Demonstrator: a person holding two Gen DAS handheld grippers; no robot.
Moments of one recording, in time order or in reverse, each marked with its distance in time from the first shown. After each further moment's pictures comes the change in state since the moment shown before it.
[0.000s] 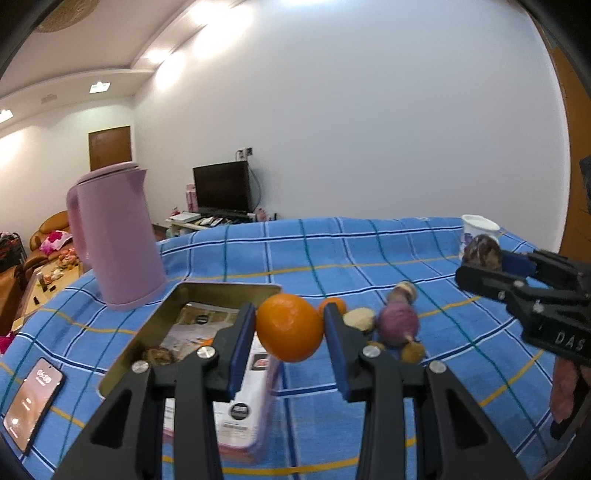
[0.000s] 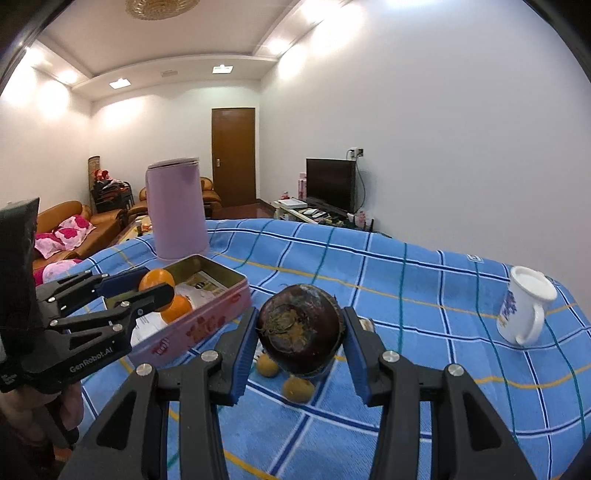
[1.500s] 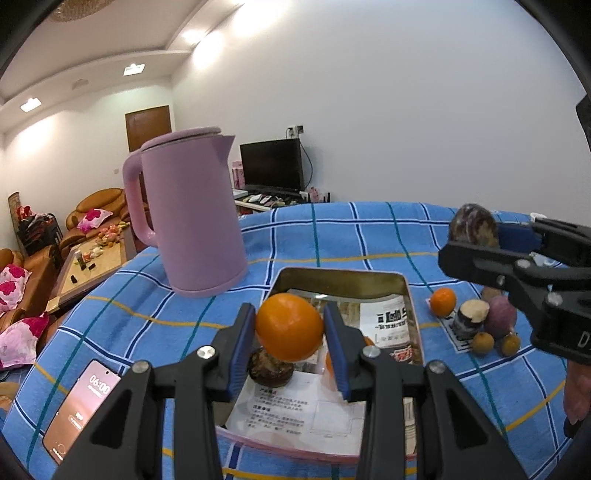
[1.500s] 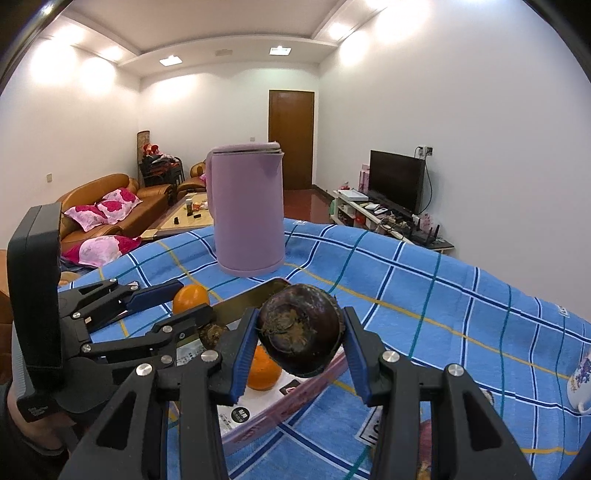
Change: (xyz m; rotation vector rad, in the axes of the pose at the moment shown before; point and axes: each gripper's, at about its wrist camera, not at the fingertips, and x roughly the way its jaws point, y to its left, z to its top) left arm 0.024 0.096 0.001 -0.043 0.092 0.157; right arm 0.089 0.106 0.052 -0.109 0.067 0.196
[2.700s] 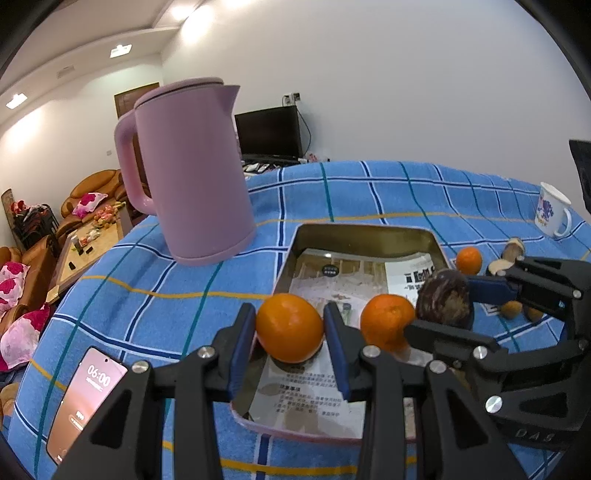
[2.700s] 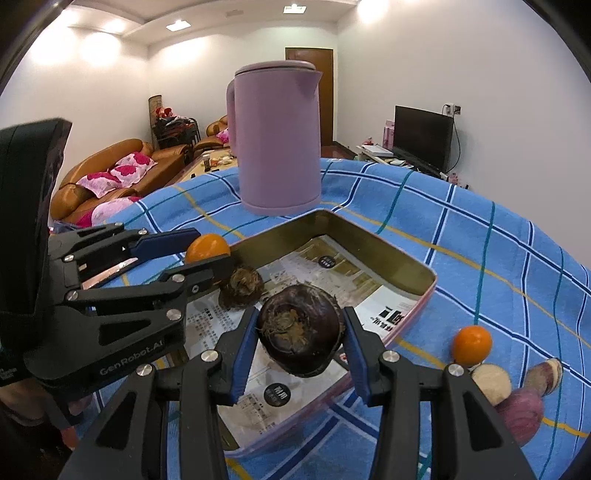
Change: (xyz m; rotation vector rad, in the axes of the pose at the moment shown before) left arm 0.030 0.020 -0.016 0.039 0.130 -0.003; right arm 0.060 0.034 -0.035 -0.008 0.181 0.080
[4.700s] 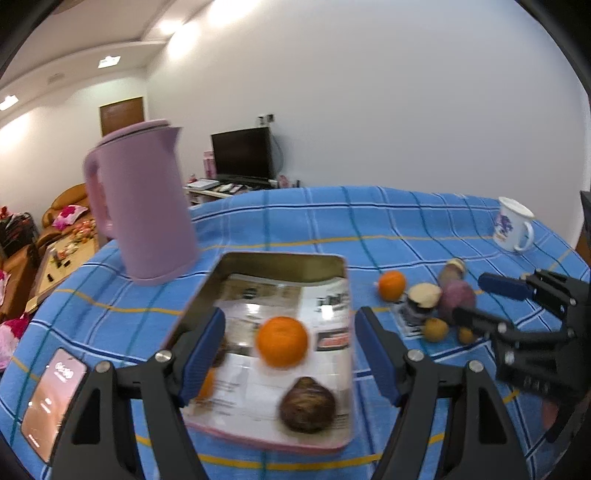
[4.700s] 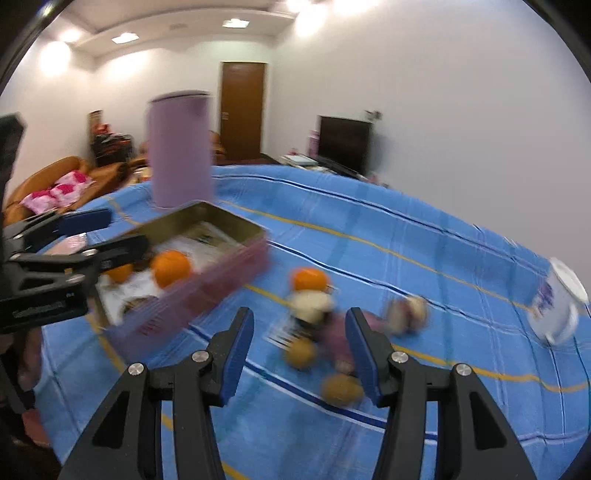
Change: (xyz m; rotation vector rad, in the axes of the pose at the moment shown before) left arm -0.035 -0.073 0.009 0.006 -0.082 -0.106; right arm -0.086 -0.084 -0.058 0.108 -0.049 -0.298
